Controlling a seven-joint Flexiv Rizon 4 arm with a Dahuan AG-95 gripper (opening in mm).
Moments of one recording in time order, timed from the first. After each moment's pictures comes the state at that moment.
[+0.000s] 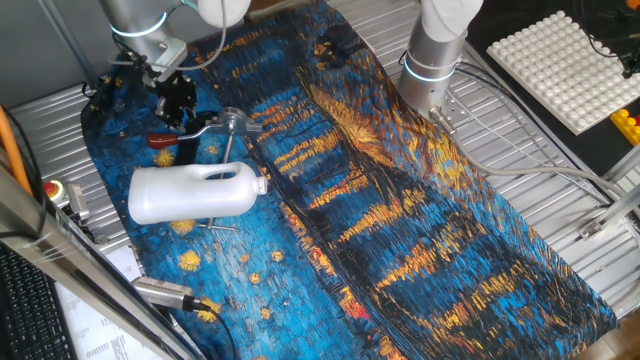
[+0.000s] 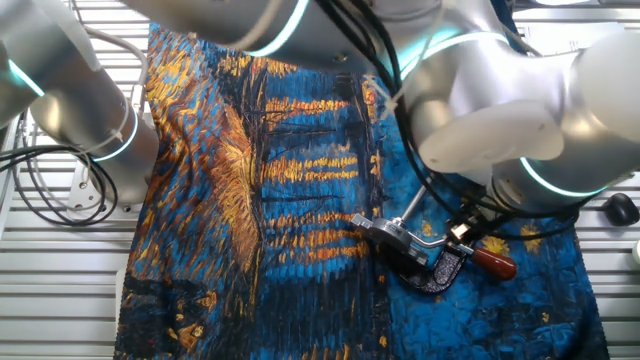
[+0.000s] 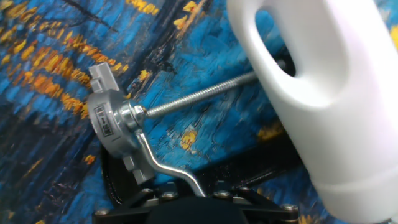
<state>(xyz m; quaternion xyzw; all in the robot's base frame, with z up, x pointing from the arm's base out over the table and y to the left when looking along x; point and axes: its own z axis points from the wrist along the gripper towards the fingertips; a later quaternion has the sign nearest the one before) 0.591 -0.153 0.102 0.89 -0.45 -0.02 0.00</state>
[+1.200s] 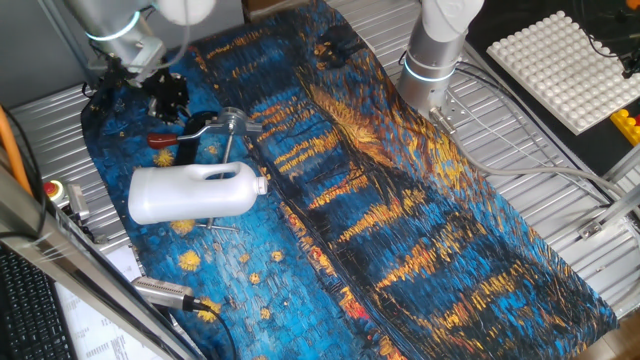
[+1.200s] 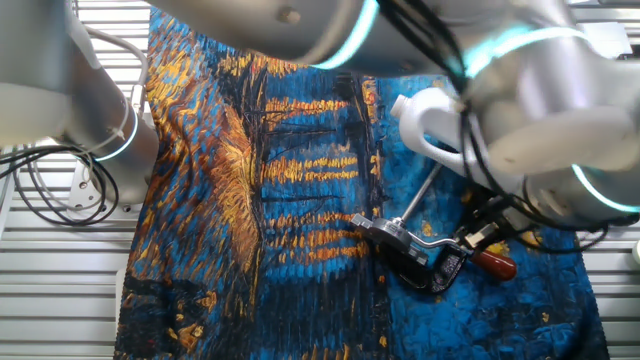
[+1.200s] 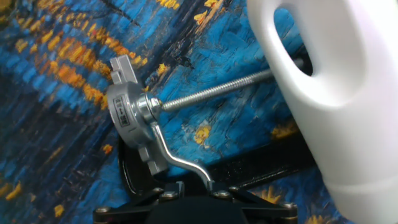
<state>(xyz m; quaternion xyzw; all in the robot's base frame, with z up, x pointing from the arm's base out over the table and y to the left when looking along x) 0.596 -0.162 0.108 0.89 -0.44 -0.09 0.01</state>
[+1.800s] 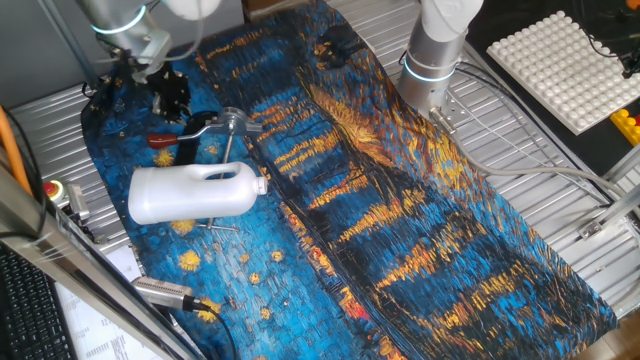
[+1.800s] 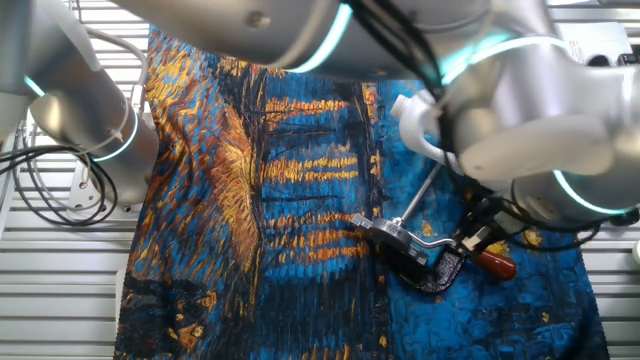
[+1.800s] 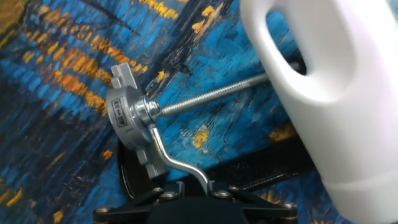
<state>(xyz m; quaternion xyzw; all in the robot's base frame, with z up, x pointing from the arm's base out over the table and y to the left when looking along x) 0.594 -0.165 0.110 0.93 -0.37 -0.04 0.00</state>
